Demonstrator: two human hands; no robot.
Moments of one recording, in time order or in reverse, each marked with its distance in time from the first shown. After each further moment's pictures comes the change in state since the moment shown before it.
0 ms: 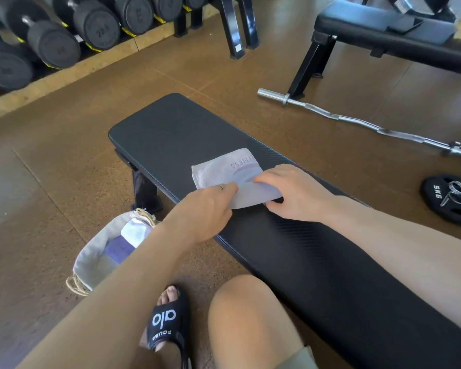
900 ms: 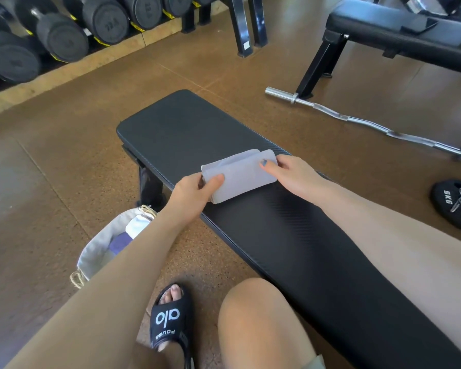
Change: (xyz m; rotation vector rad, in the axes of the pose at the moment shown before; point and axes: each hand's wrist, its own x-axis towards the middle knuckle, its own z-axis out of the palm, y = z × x) left_hand 0.003 -0.046 0.014 -1.003 0.149 -0.522; right_hand 0.046 -0.016 -0.006 0.497 -0.025 0.626
